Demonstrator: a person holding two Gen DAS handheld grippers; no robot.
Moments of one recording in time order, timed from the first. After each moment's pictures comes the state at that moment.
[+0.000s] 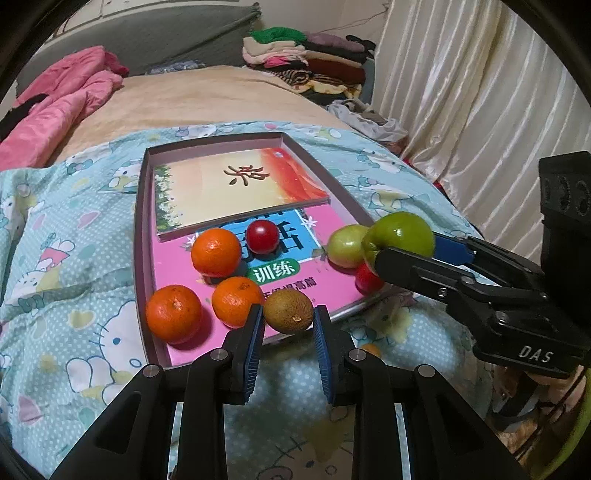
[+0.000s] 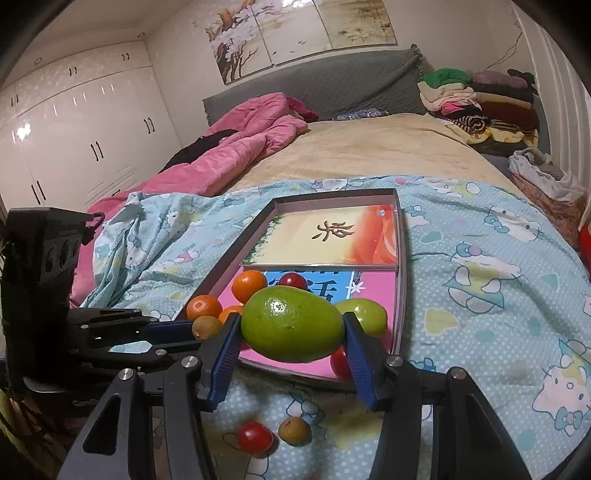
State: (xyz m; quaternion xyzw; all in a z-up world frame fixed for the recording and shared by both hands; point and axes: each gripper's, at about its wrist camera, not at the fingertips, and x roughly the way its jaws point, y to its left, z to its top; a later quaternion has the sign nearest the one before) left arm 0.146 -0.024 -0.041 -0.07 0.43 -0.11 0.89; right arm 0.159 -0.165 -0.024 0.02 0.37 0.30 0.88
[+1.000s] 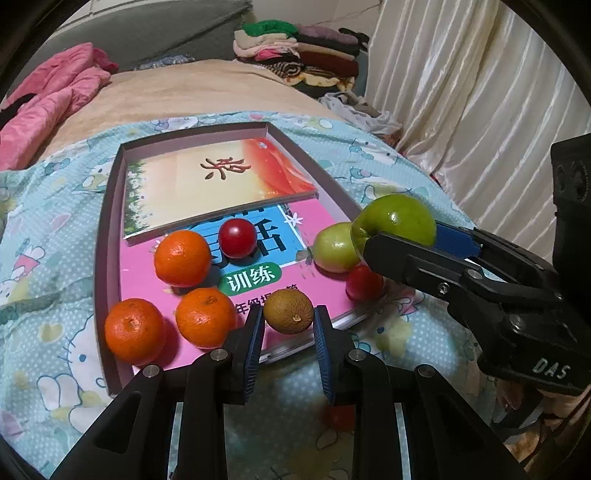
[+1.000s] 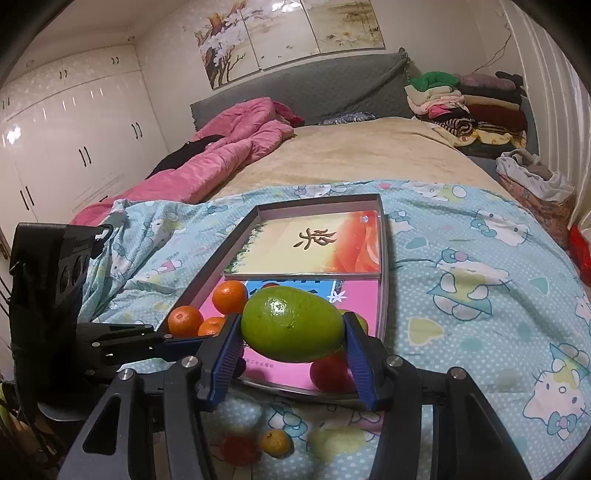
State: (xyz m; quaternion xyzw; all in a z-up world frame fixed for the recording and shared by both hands) left arm 0.167 -0.044 -0.057 -0.07 0.44 -0.12 0.88; right arm 0.168 -0.168 -0.026 0.01 0.37 0.28 0.89
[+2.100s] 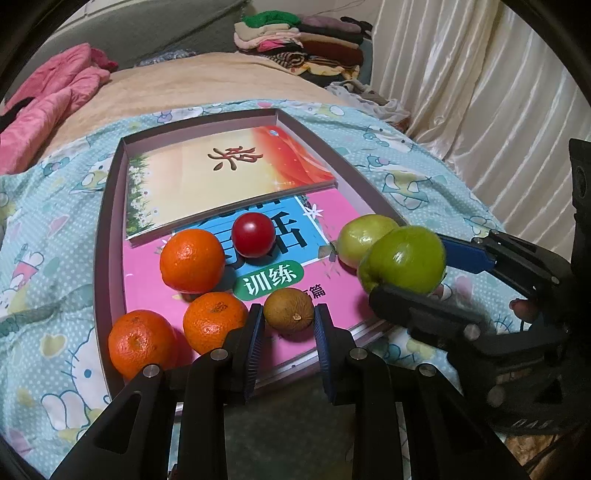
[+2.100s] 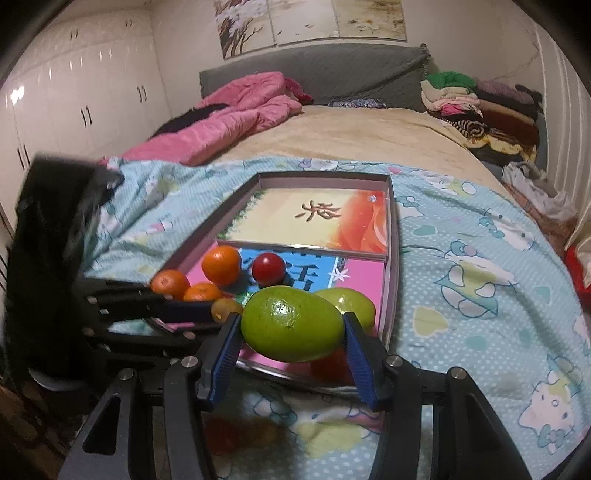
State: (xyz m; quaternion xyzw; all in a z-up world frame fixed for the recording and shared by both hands) left arm 0.183 -0.037 -0.070 -0.04 0.46 -0.11 0.88; right arm 0.168 -0.146 -0.046 -0.07 0.39 0.28 0.88
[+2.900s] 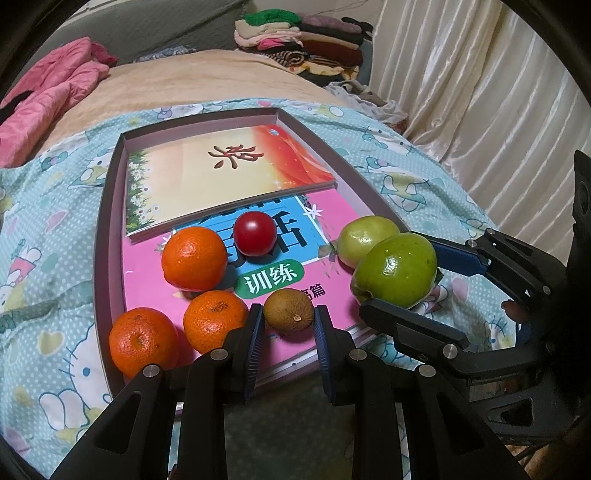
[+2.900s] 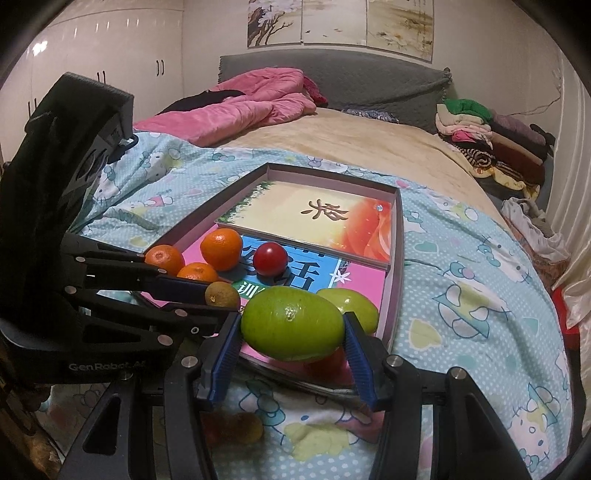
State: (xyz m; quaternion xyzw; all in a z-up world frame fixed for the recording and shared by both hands) left arm 0.184 -0.035 -0.070 -0.06 0.46 -0.12 0.88; right arm 0.162 -0.135 -0.051 -0.14 0.37 0.28 0.88
